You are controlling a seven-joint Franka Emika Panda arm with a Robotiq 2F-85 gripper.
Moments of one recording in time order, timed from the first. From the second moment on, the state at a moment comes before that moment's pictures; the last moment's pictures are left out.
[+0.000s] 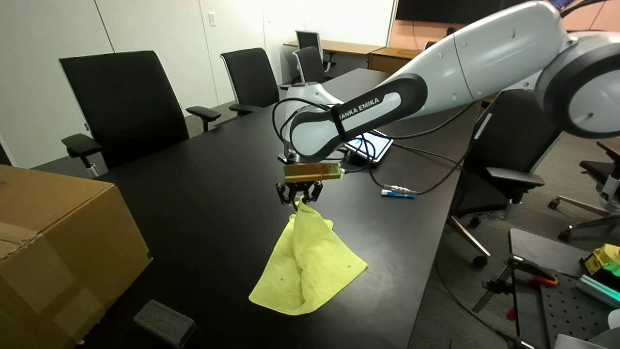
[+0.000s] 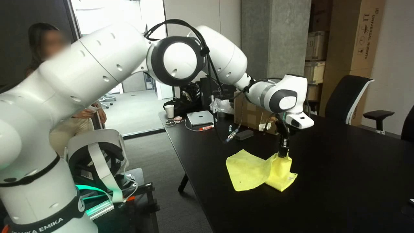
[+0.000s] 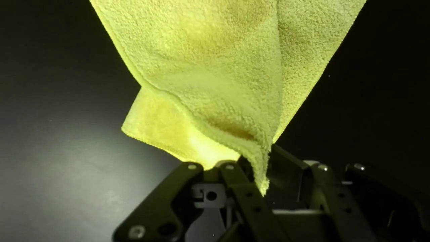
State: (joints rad) arm 0.06 1.03 -0.02 -1.12 0.11 2.15 0.75
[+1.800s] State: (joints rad) arm 0.09 0.96 0.08 -1.52 0.17 2.49 0.55
